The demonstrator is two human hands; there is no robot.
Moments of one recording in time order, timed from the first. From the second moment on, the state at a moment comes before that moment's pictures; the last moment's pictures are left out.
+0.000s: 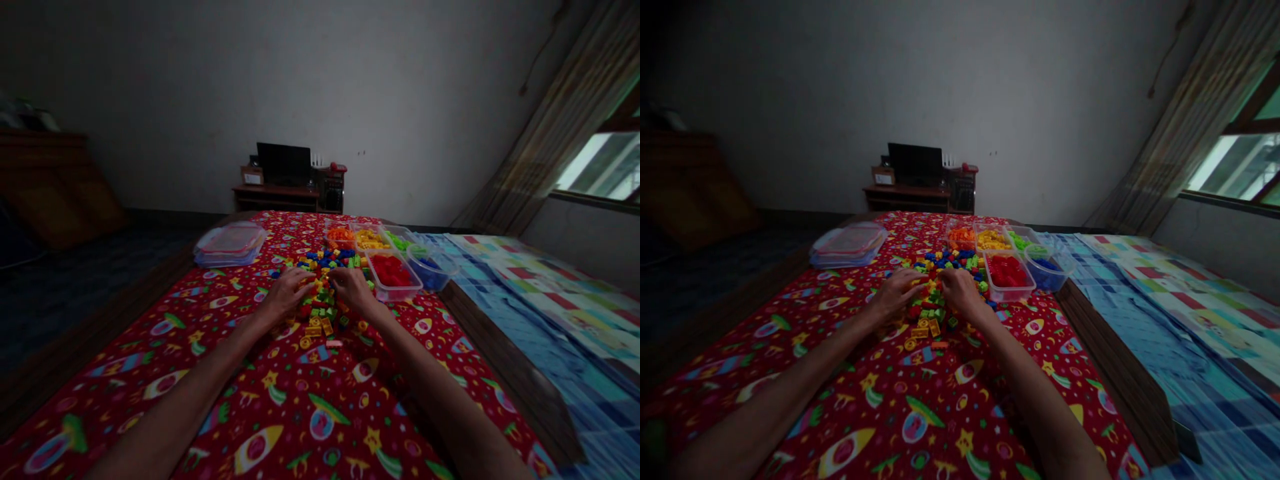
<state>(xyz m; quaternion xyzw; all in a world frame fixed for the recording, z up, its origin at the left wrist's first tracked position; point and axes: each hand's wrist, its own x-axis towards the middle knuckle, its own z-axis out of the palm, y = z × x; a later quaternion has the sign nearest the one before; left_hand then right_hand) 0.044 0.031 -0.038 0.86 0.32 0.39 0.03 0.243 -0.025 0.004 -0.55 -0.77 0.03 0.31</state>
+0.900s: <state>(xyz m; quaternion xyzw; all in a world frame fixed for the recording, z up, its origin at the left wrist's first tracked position) 0.047 0.004 0.001 0.67 0.39 0.45 0.45 0.232 -0.036 -0.015 -0.46 -0.81 0.00 0.36</state>
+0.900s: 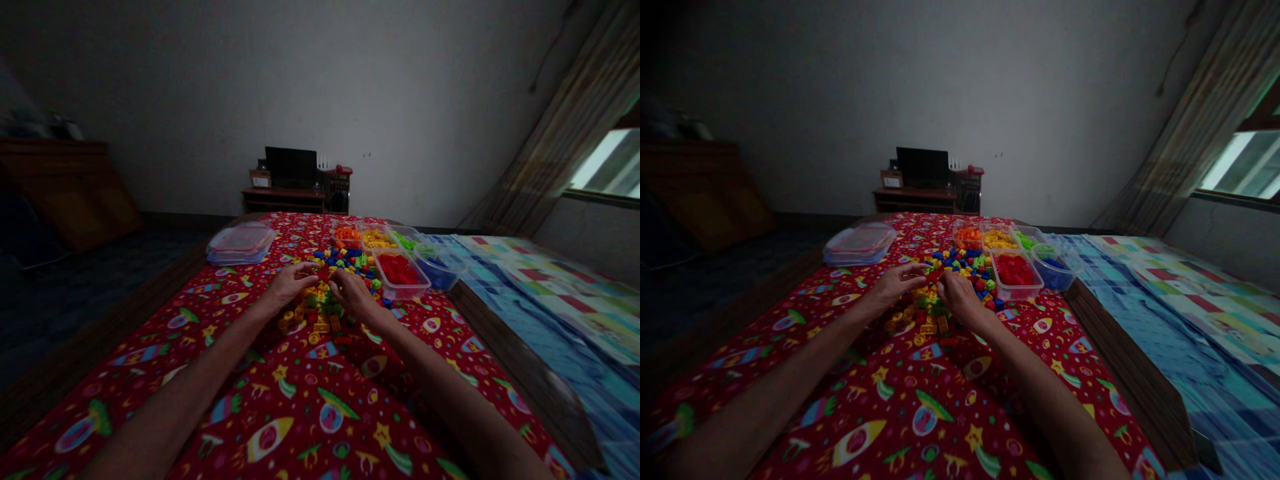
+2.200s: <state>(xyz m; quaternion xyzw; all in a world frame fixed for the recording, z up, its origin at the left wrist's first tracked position) 0.009 0.035 -0.043 0.58 0.51 0.58 0.28 0.143 -0.116 -0.018 -0.32 -0.93 0.00 0.17</state>
